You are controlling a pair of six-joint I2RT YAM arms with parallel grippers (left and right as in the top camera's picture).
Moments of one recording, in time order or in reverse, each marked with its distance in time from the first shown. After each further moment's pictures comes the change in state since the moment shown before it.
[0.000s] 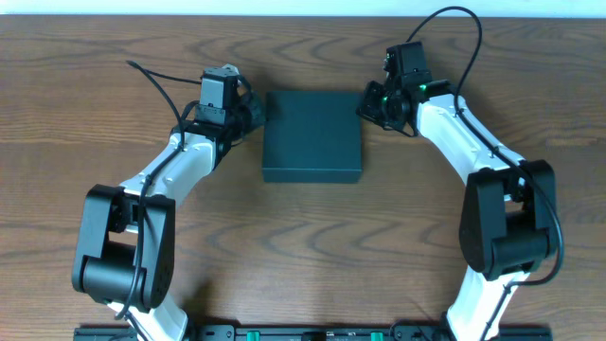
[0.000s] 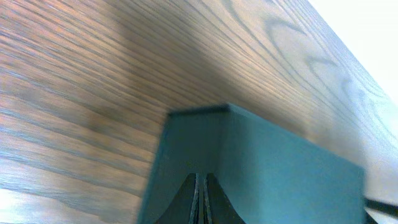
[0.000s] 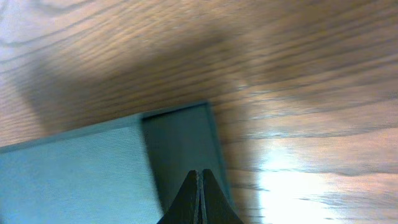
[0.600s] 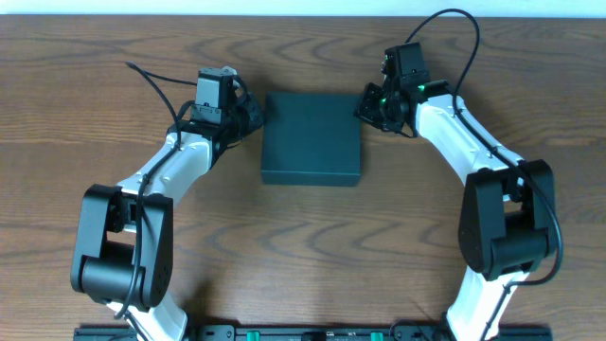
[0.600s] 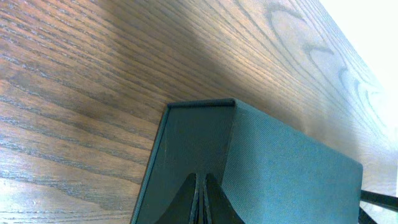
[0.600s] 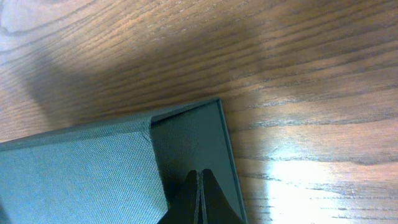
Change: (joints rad) left arm 0.011 0.000 0.000 -0.022 0.089 -0.006; right arm 0.013 0.000 0.000 -0.004 -0.047 0.020
